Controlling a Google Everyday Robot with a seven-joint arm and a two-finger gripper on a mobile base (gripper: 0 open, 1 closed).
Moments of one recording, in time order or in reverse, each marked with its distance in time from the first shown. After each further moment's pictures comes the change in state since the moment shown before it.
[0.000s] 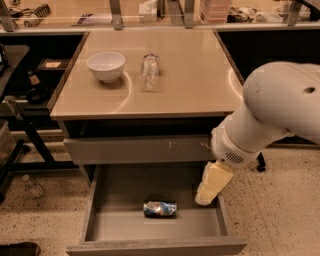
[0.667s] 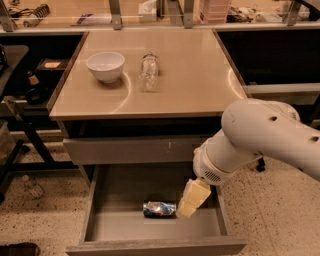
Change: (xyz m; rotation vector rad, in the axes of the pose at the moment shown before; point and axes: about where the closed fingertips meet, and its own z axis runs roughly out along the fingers) arm -0.015 0.029 0.069 -0.096 -0.079 0.036
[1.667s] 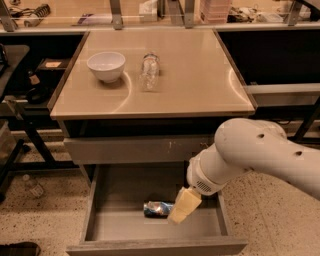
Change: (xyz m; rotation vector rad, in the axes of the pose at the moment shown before) arm 0.001 0.008 0.039 -0.013 -0.038 0.060
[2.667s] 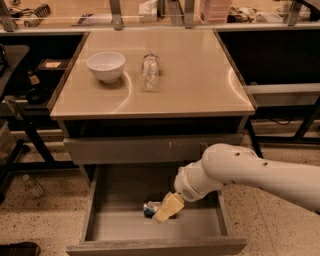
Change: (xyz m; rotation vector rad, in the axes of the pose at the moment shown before) arm -0.006 -0.018 0.089 -0.010 -0.130 0.087
